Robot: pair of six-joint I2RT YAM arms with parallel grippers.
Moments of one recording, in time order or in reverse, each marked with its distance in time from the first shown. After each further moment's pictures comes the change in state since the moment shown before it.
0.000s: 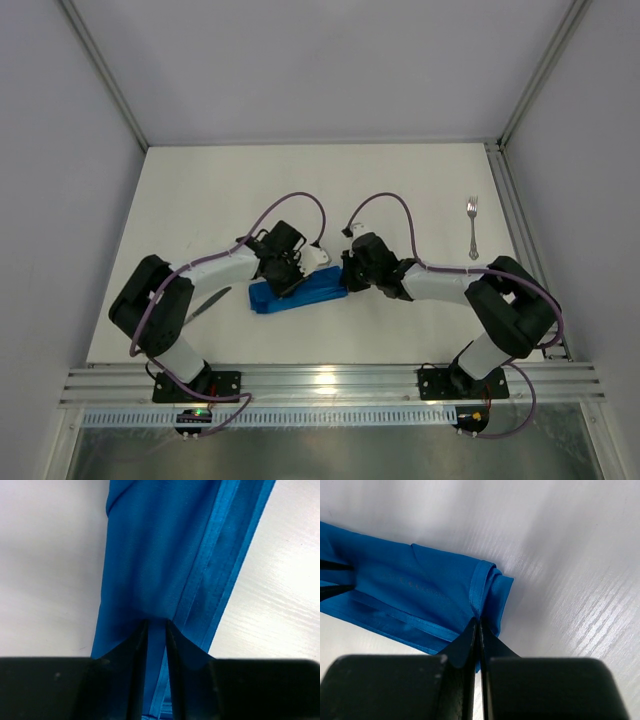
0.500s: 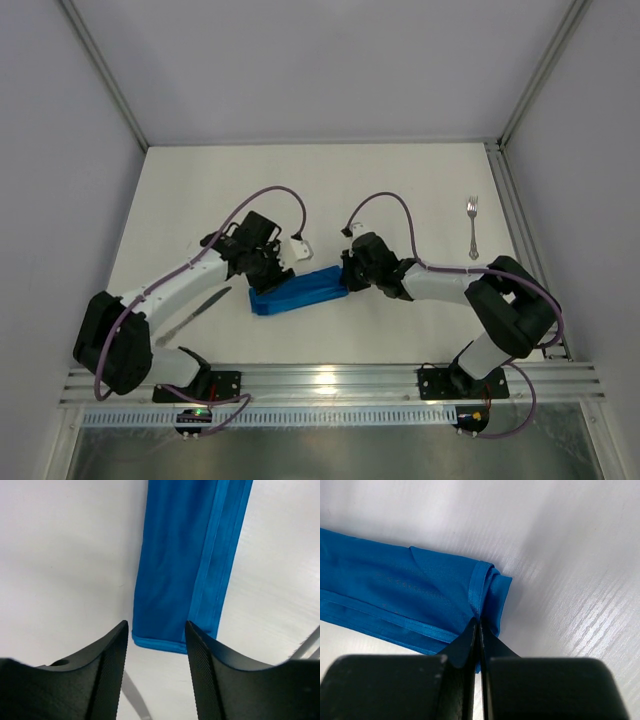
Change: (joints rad) left arm 0.091 -0.237 0.034 -0.210 0.014 0.138; right arm 0.000 0.000 -0.001 0.010 0.002 -0.026
